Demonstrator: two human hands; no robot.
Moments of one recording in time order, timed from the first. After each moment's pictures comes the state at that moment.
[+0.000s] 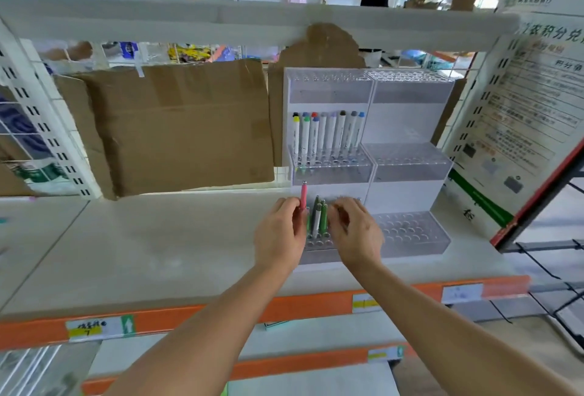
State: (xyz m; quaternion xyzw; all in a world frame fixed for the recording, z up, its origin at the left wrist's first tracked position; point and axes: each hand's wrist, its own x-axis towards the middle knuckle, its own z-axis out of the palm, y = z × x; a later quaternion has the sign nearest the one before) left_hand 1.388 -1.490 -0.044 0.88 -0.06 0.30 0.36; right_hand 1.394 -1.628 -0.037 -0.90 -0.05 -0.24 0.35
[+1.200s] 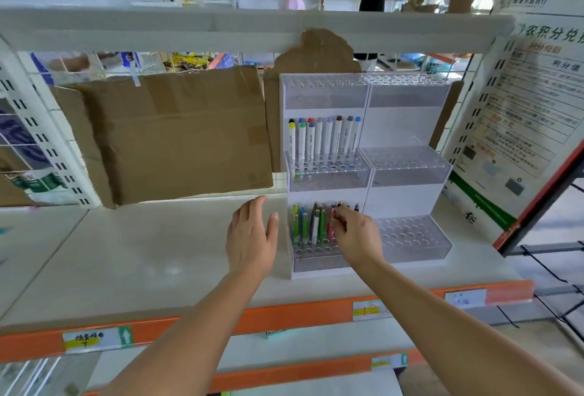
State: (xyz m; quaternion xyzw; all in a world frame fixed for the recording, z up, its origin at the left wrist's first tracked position) left_hand 1.397 -1.454 -0.053 0.92 0.02 0.26 0.28; right_hand 1.418 -1.642 -0.046 -0.94 -0.05 -0.14 0.30
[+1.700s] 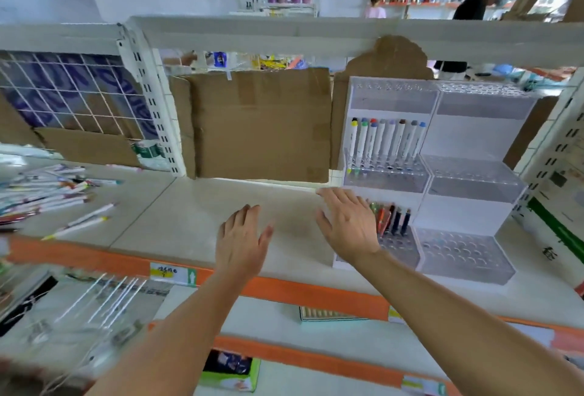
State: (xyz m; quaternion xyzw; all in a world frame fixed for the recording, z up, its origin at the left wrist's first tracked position) left_hand 1.322 -1.384 -0.054 0.96 0.15 0.16 0.15; right_hand 1.391 -1.568 -0.013 -0.90 -0.31 -0.26 0.18
